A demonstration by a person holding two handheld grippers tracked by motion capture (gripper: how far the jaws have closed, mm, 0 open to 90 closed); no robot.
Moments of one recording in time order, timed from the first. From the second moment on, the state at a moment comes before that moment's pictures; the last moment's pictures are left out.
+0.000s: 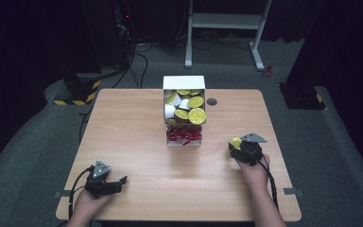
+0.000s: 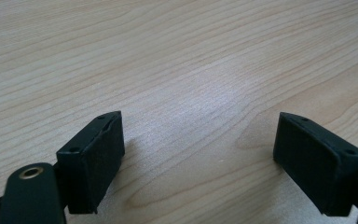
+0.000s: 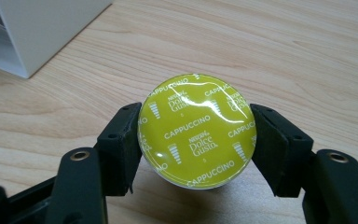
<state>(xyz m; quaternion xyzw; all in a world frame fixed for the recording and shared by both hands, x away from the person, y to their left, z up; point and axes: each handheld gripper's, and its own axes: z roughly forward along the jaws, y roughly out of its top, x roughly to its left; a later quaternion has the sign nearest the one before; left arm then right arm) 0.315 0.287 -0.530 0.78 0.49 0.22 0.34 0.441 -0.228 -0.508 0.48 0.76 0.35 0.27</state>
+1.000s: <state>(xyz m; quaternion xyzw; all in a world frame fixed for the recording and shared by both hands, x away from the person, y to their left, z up) 0.314 0.286 -0.530 0.78 0.49 0.22 0.34 0.442 -0.245 -0.512 0.51 0.74 0.35 0.26</state>
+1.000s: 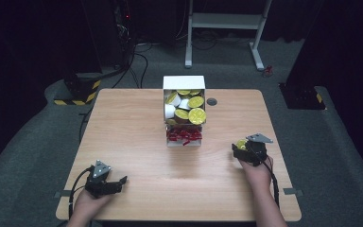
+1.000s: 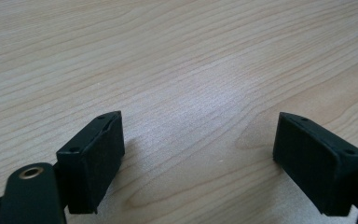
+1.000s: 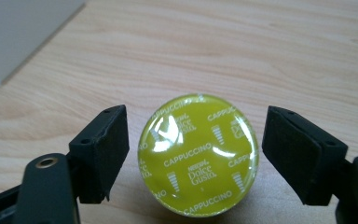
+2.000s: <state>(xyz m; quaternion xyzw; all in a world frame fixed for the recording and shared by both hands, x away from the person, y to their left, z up) 0.326 0.280 -0.529 0.78 0.48 0.22 0.34 0.387 -0.217 -0.474 0.47 0.73 0.42 0.26</state>
